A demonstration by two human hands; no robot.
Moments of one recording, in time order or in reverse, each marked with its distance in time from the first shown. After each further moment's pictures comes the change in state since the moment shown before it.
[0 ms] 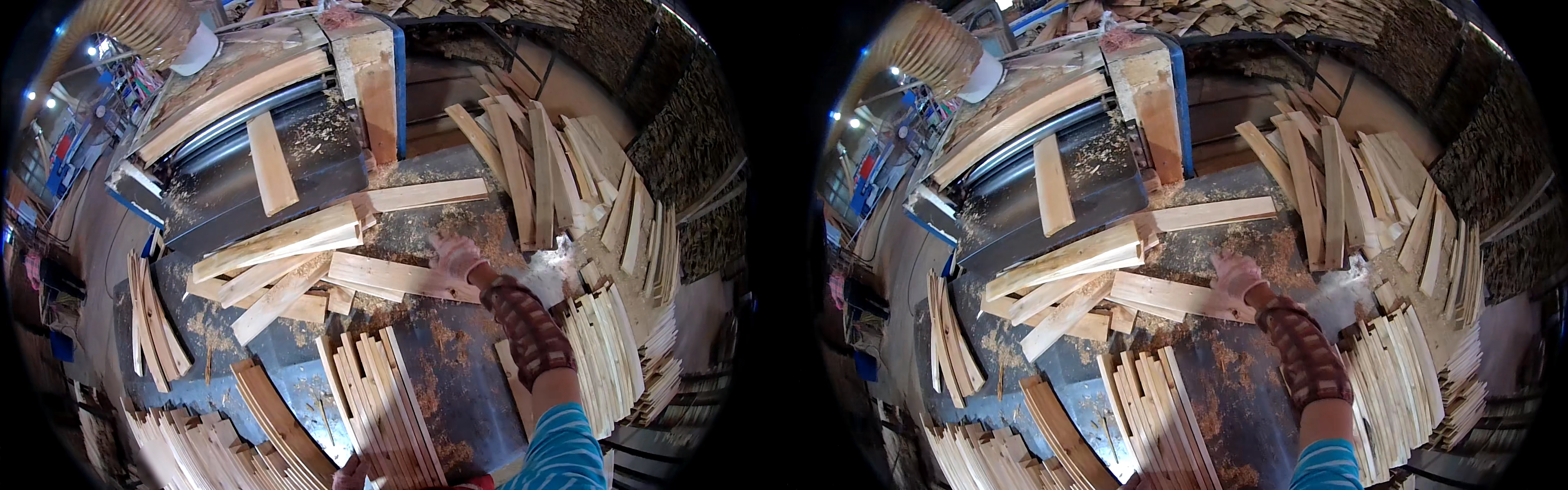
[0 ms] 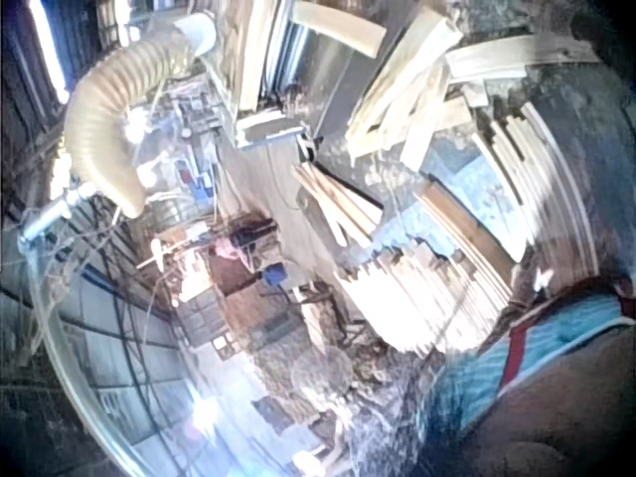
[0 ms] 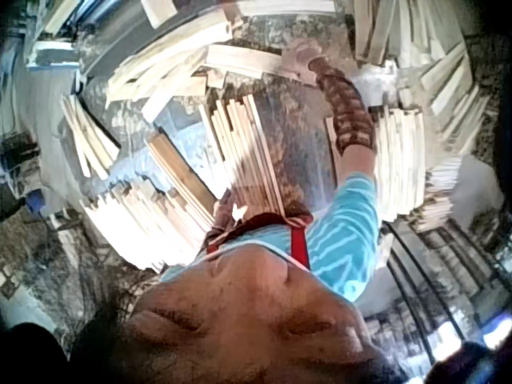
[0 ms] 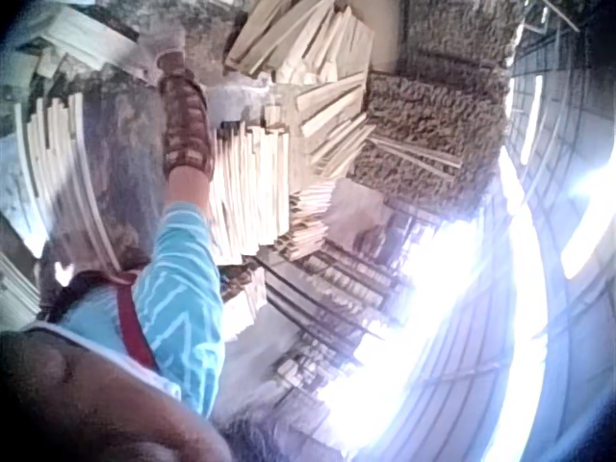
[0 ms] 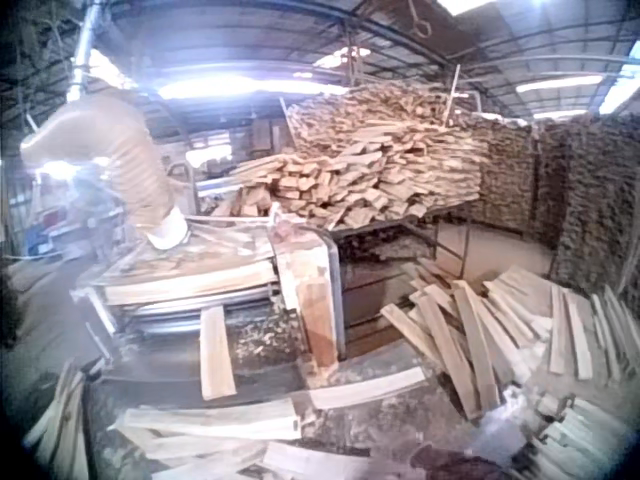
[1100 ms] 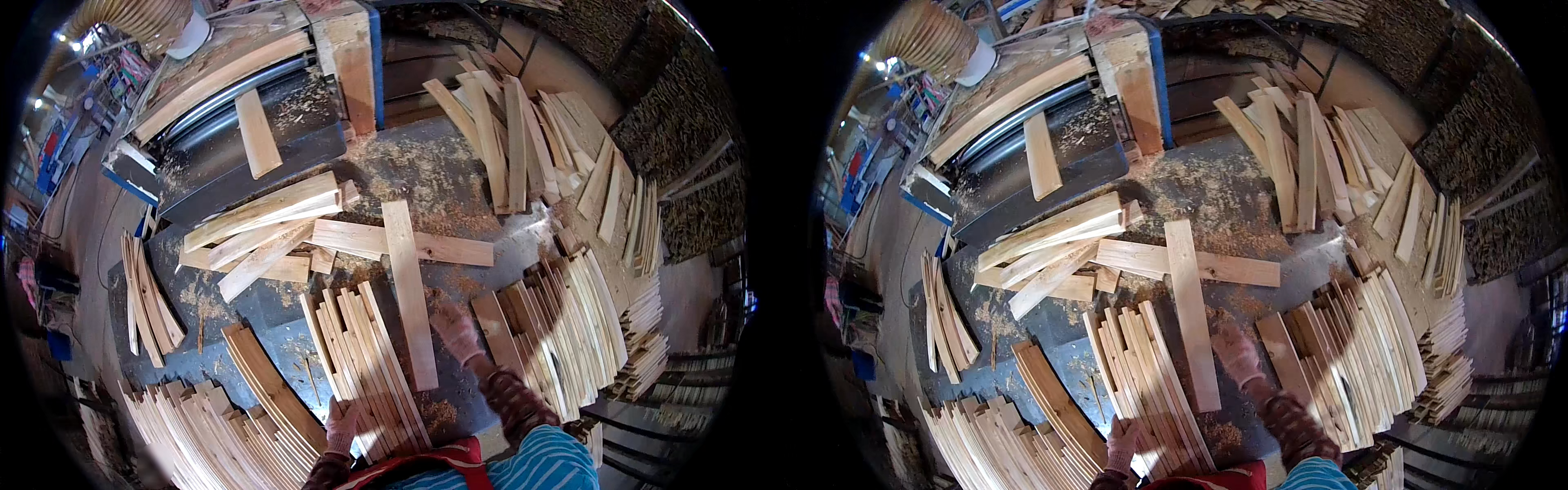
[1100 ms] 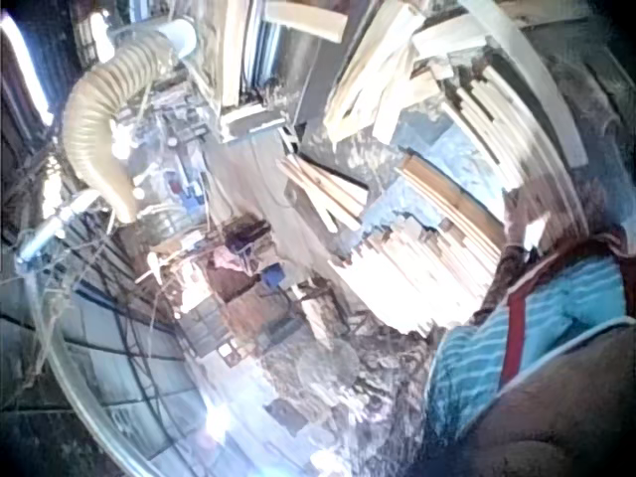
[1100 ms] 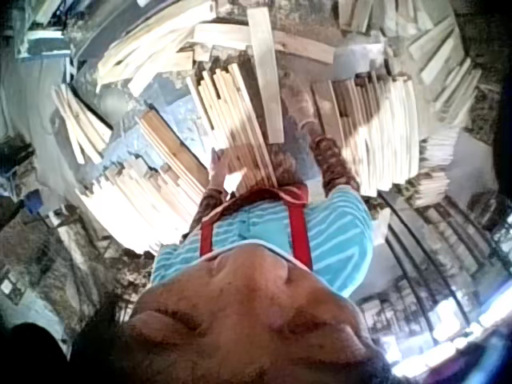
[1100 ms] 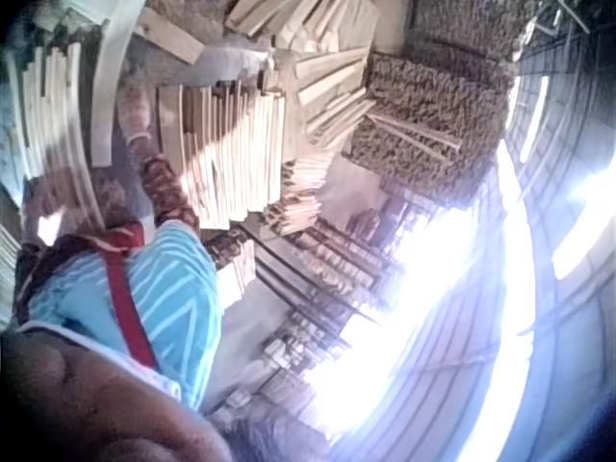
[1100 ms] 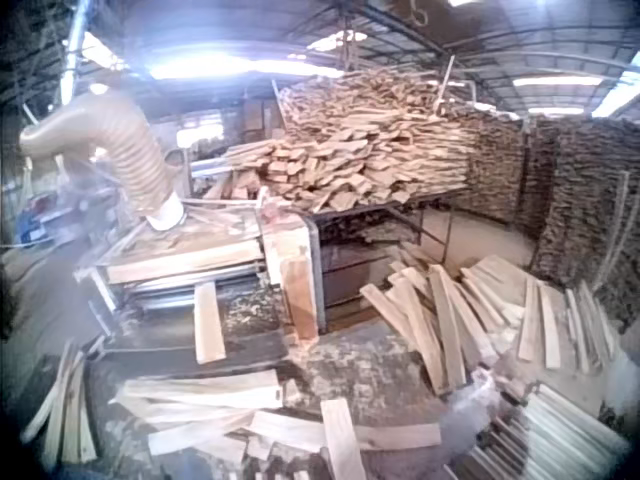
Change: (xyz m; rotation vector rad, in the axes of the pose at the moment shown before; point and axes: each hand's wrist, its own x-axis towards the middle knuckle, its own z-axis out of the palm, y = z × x) left_hand 0.034 0.029 0.031 -0.237 0.128 0.183; right_hand -0.243 -0.045 0.167 1.044 0.380 0.301
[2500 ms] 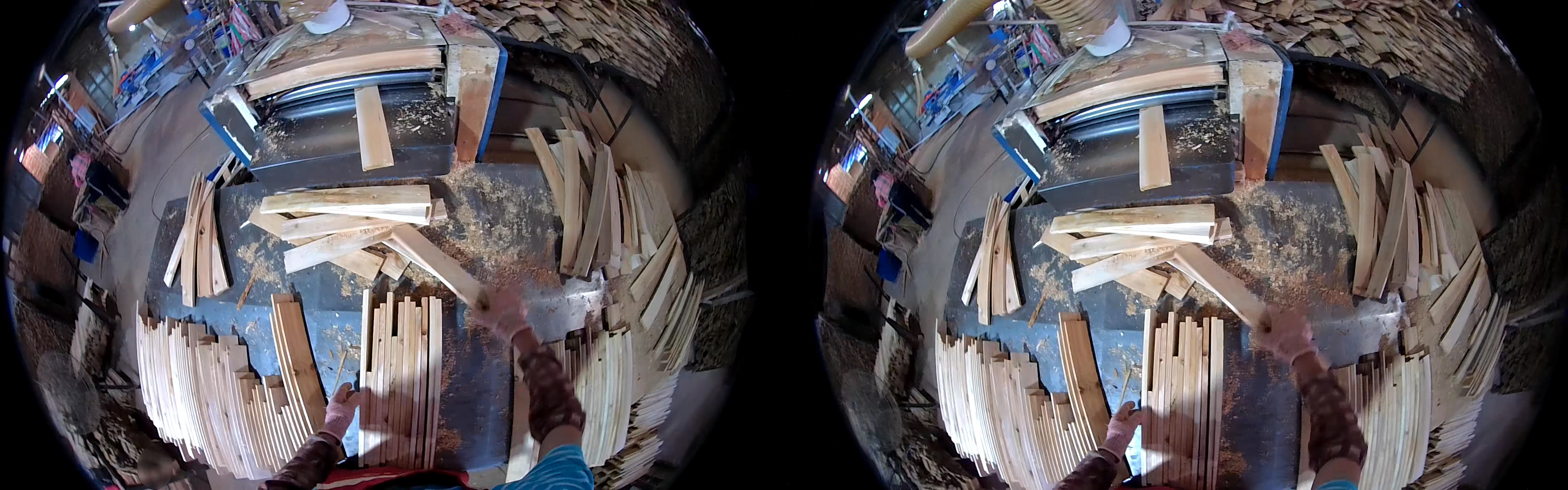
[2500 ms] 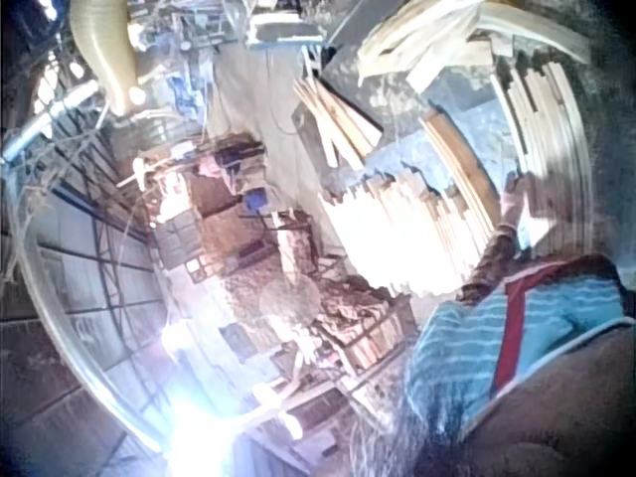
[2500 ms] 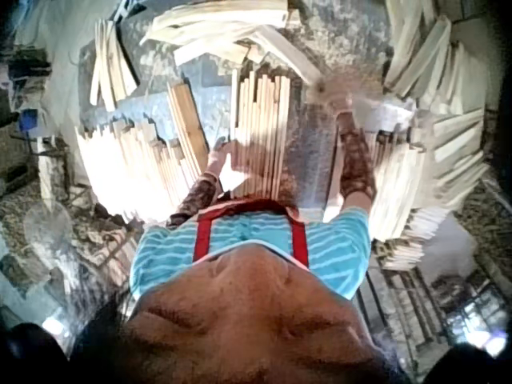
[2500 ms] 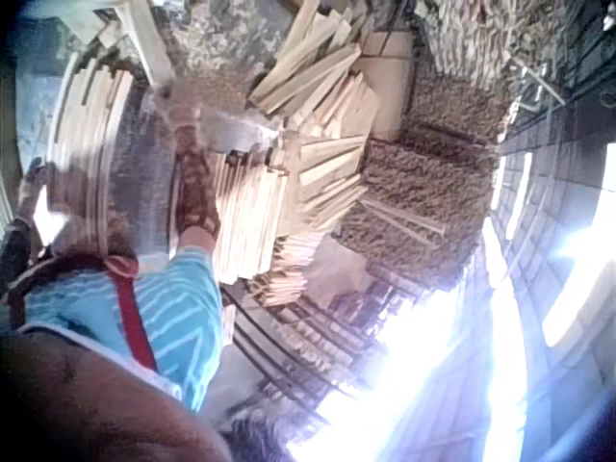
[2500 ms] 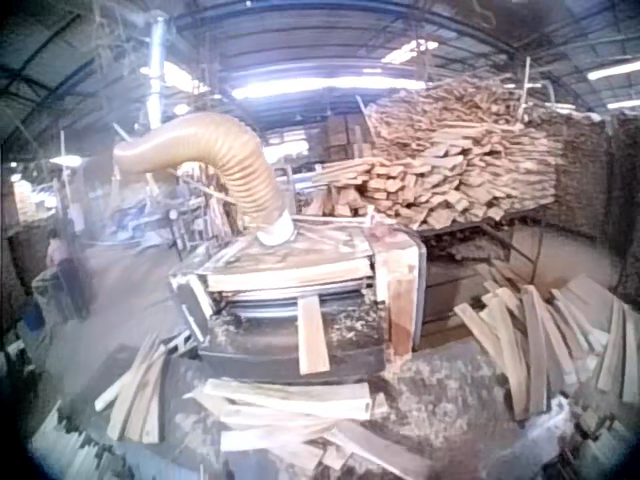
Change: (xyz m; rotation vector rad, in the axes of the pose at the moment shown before) left_hand 0.032 -0.031 -0.028 -0.212 0.120 -0.097; right_hand 0.108 -0.151 -0.022 -1.016 -0.502 -0.189
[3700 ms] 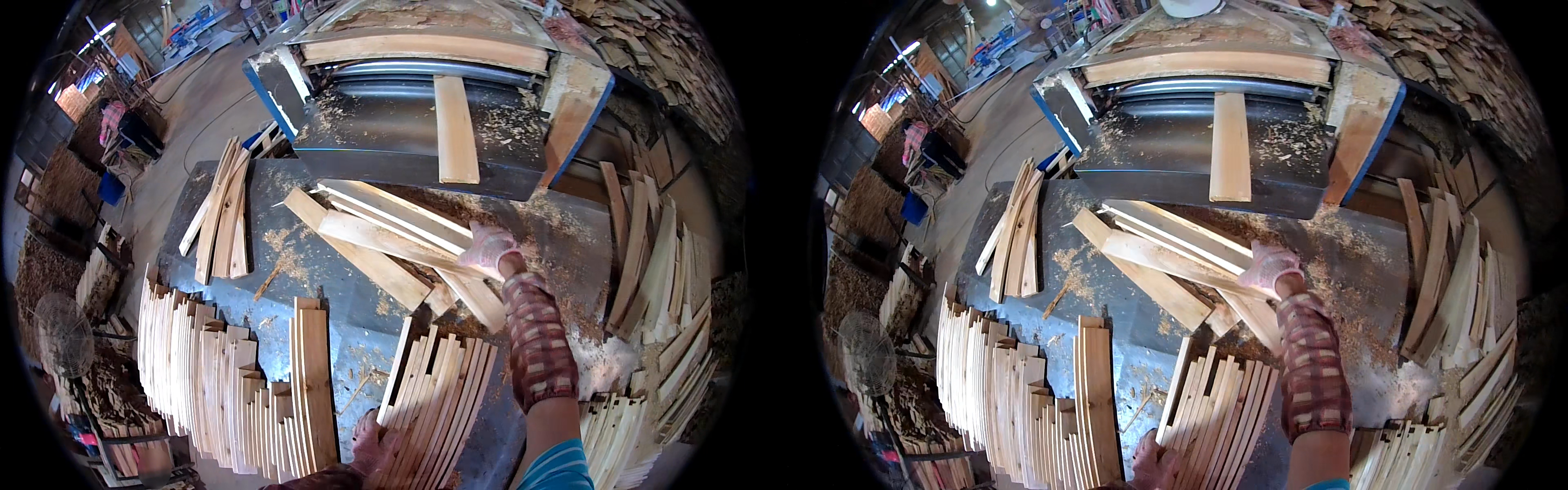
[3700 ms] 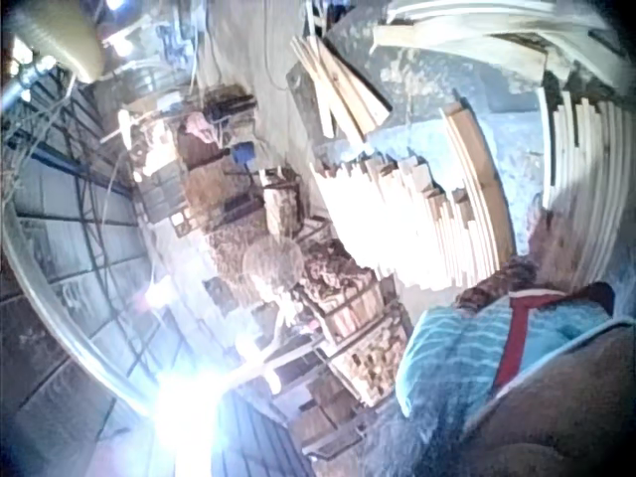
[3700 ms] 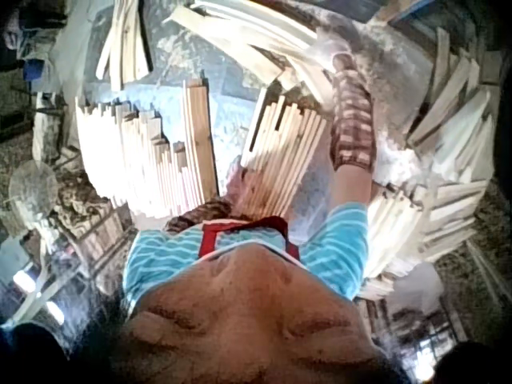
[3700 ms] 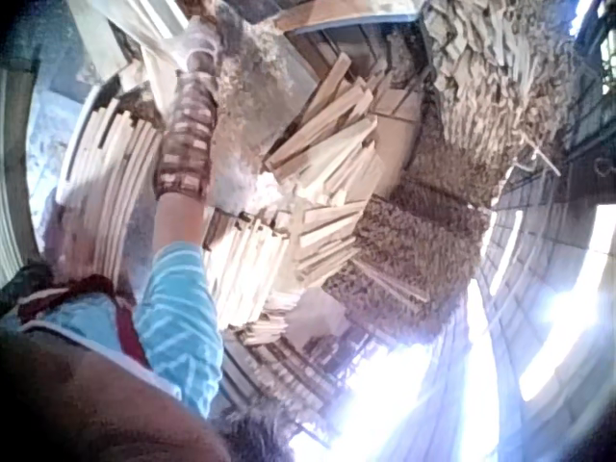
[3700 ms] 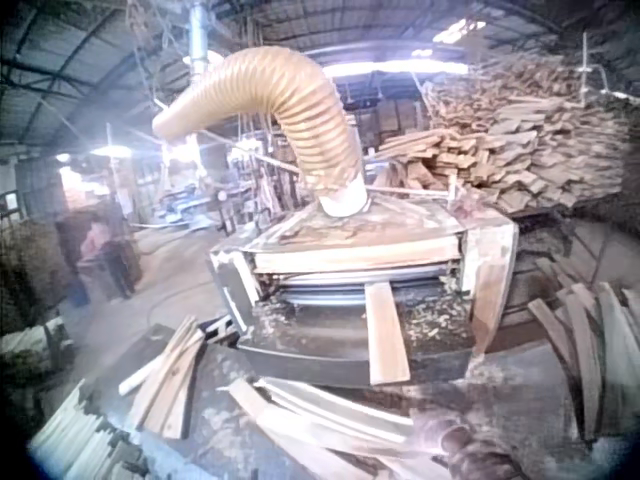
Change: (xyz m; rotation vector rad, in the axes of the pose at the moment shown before) left_hand -0.052 0.084 0.064 0.522 0.239 0.562; right_hand 0.235 -0.144 -0.074 -0.094 0.012 -0.260
